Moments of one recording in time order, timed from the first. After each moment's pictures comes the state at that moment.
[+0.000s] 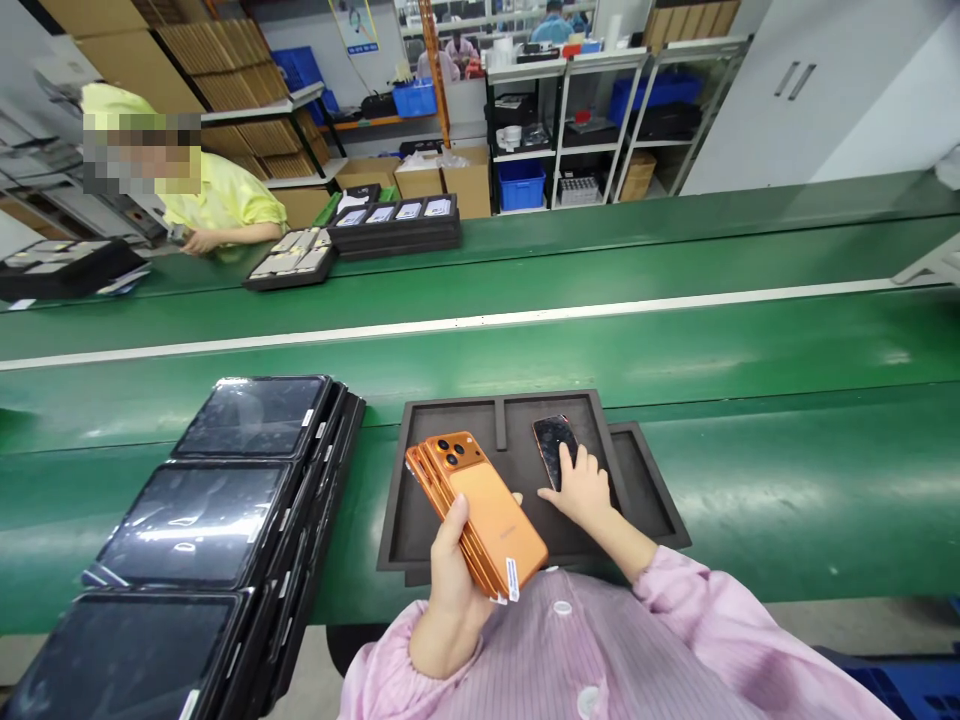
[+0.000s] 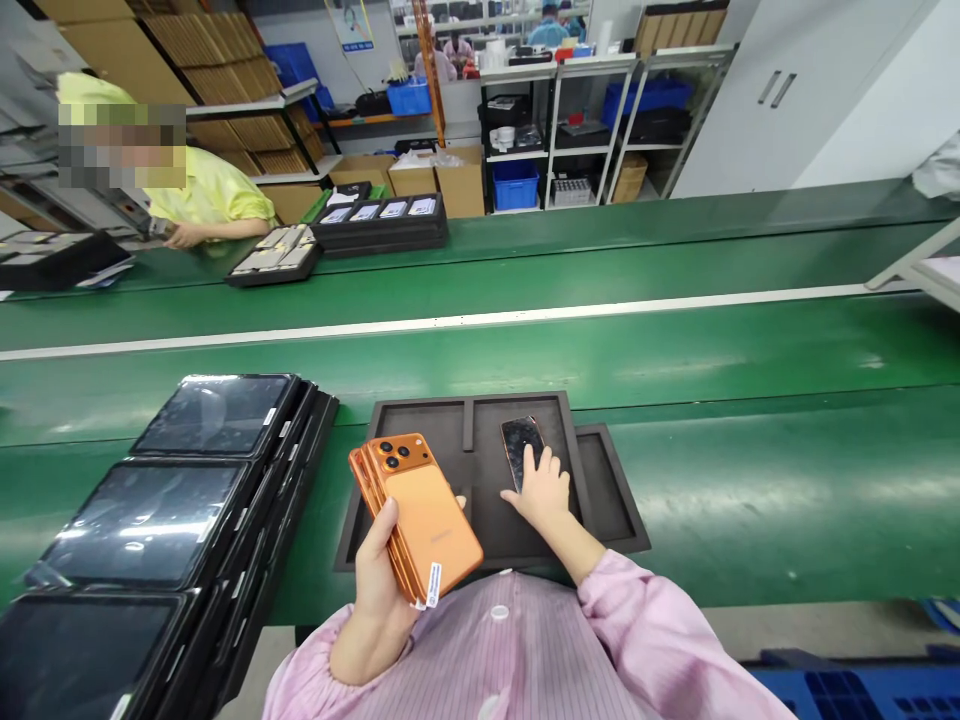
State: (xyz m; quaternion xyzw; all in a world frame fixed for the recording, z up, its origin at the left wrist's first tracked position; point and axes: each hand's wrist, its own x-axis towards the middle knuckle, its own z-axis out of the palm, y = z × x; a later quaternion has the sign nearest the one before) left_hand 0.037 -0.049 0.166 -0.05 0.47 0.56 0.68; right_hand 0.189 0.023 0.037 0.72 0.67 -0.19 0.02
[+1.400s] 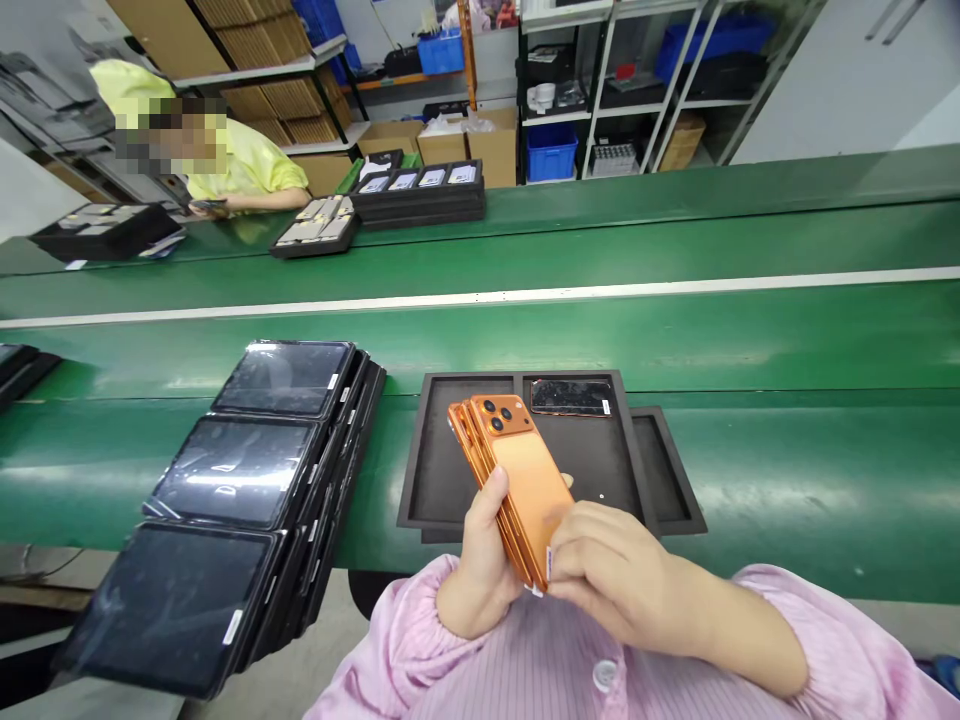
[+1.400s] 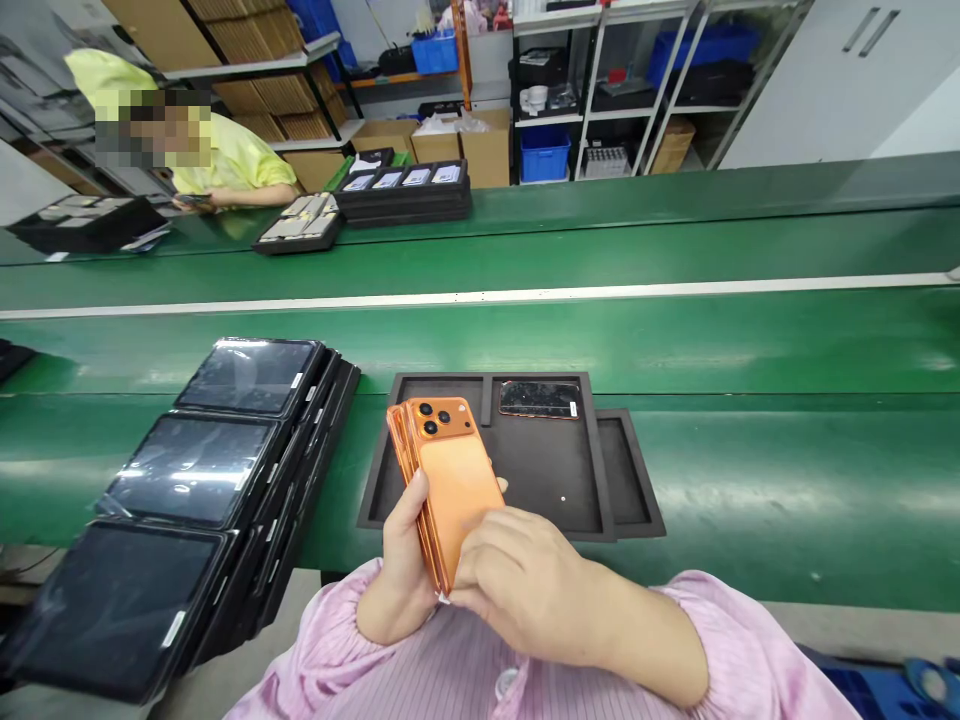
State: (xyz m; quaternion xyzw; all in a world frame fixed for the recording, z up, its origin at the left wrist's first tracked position) left_hand 0.051 -0.055 0.179 0.02 0.37 0.52 0.77; right_hand 0.186 -0.047 0.199 0.19 0.87 -0.22 -0.41
